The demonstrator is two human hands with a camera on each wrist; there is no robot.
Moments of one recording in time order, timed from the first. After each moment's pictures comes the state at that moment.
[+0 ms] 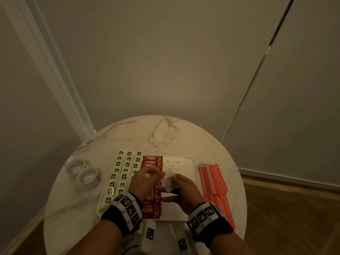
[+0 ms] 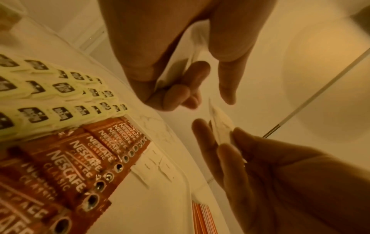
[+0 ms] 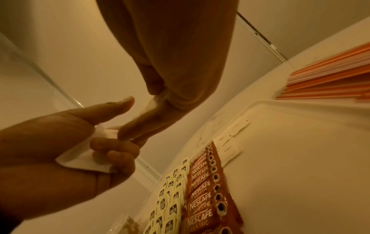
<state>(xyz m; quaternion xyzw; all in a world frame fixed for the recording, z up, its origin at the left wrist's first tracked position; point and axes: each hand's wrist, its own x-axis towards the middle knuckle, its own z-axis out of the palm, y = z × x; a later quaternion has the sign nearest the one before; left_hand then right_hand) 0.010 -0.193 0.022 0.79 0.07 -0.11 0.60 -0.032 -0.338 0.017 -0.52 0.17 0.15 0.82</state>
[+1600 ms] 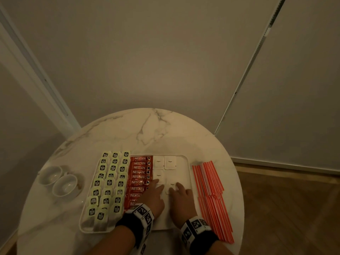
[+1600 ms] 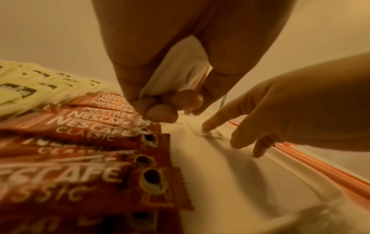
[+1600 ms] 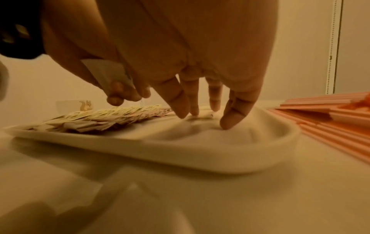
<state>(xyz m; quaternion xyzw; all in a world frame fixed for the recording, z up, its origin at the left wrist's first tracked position) 0.027 -0.240 -0.061 0.93 -0.12 -0.26 0.24 -0.021 -0.366 -0.078 -0.97 0.08 0.15 0.19</state>
